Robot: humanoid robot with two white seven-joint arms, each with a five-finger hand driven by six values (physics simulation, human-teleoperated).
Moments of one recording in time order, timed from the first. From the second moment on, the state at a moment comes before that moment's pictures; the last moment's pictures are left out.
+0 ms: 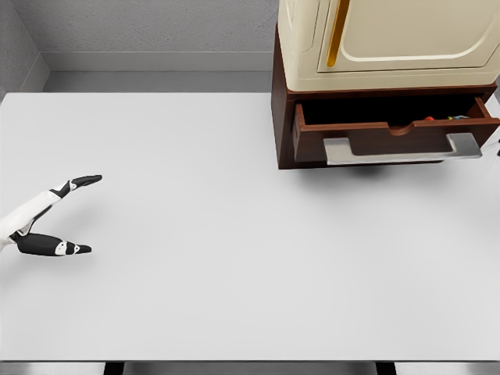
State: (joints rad) left arm 0.07 0.68 0.03 -1.44 0.19 -0.61 -0.61; right arm 0.15 -1.36 0.06 -1.54 0.15 -0.61 -0.09
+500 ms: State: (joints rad) left arm 0.07 0.68 0.03 -1.44 0.19 -0.61 -0.61; right arm 0.22 -1.36 0.10 -1.69 0.28 -0.61 -0.08
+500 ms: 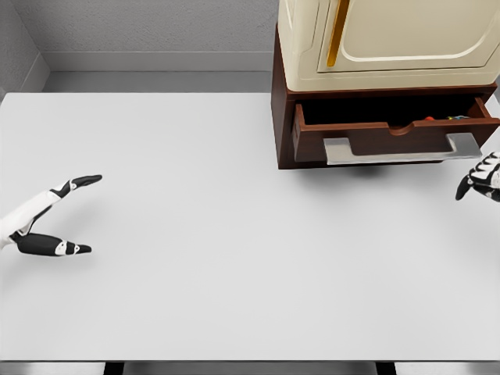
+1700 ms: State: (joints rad) left arm 0.07 0.68 0.03 -1.44 0.19 -0.61 -0.61; right arm 0.07 -1.14 0.19 -1.76 0.32 -0.61 -0.08
